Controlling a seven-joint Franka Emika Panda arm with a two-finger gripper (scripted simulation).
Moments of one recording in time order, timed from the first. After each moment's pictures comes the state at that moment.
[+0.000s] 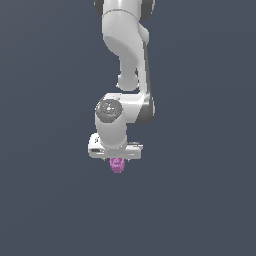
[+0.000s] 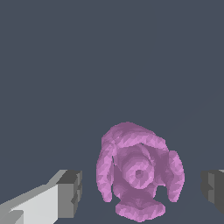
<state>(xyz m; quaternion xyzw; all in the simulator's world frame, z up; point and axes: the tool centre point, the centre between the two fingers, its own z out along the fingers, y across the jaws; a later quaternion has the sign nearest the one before) 0.061 -0.048 0.092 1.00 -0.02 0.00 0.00</state>
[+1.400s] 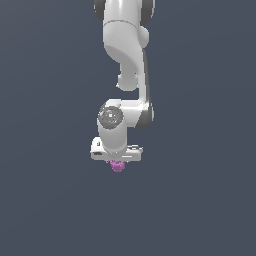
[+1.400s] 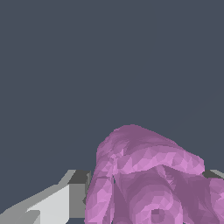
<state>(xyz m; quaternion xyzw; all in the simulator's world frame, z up) 0.058 -0.047 0.064 1.00 -0.02 0.00 0.00</state>
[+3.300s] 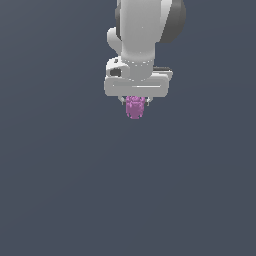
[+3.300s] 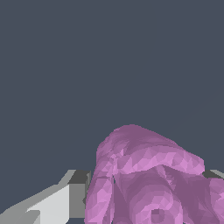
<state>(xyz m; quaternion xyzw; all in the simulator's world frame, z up) -0.059 0.026 0.298 1.00 -0.02 0.00 0.00</state>
